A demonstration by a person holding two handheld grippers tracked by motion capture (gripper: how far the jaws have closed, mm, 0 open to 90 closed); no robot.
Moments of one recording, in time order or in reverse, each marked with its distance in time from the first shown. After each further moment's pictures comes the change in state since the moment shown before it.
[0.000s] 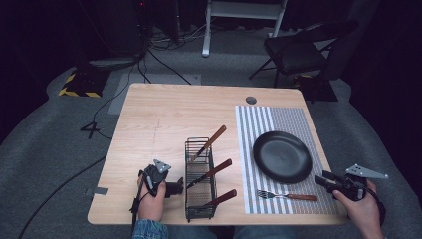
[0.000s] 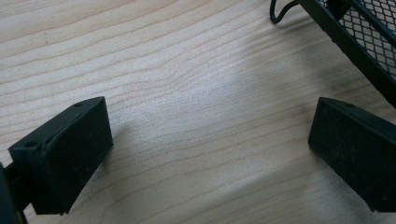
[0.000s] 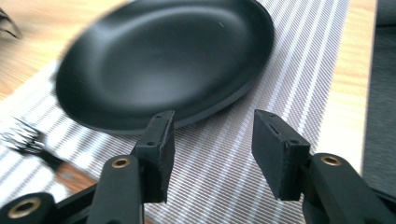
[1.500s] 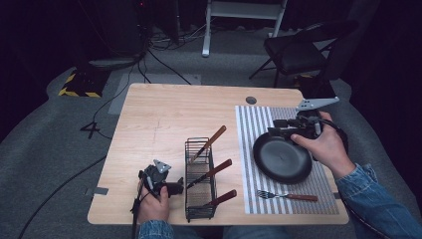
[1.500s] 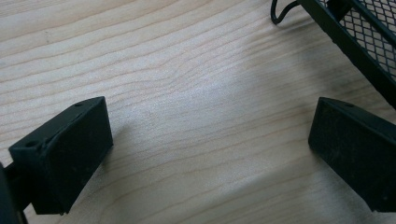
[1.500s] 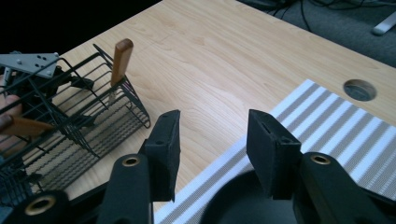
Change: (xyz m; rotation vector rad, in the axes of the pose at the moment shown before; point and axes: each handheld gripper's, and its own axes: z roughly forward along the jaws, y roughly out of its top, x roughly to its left) left arm -0.001 -0.001 0.000 -0.001 0.008 -0.009; right arm 0.127 0.214 0.051 0.083 0.283 -0.278
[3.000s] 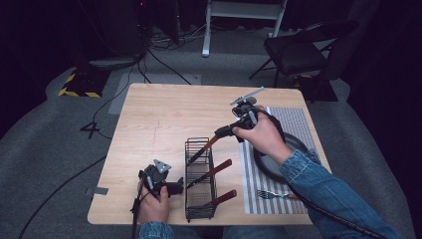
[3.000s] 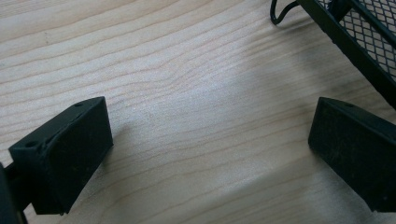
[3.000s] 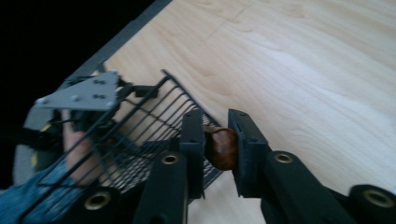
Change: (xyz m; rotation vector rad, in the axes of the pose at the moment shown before) left arm 0.001 0.000 0.000 0.000 -0.003 0.007; right arm 0.062 0.062 0.120 0.214 0.256 0.124
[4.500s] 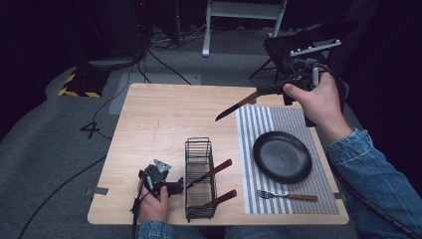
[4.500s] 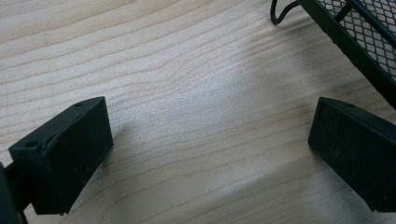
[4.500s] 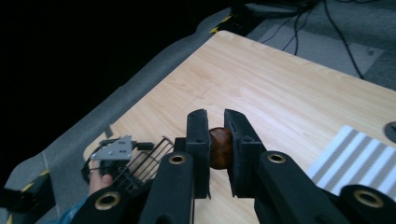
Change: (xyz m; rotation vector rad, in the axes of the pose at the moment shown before) left arm 0.000 0.000 0.000 0.000 -0.003 -0.001; right arm 0.008 0.034 -0.163 -0.249 -0.149 0.035
